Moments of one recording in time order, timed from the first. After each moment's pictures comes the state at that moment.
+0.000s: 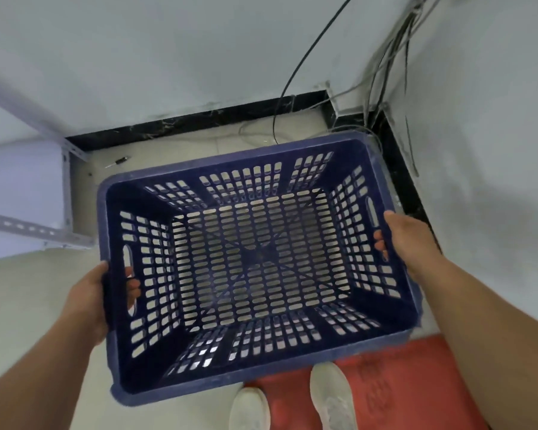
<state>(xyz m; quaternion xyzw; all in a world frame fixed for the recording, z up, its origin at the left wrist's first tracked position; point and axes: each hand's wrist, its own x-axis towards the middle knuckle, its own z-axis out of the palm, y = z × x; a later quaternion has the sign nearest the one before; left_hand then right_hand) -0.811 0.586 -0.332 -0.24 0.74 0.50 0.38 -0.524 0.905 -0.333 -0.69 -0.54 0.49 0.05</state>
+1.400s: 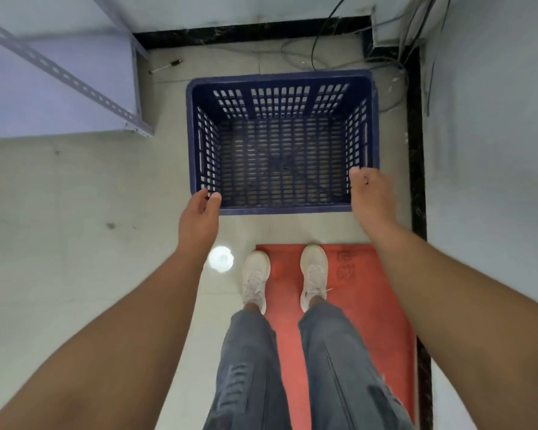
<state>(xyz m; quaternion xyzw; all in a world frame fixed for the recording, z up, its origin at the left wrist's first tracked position) -0.638 0.563 -0.142 -0.08 0.86 0.36 0.35 -0.497 0.777 -0.184 -0.57 -0.72 0.40 -0.05</state>
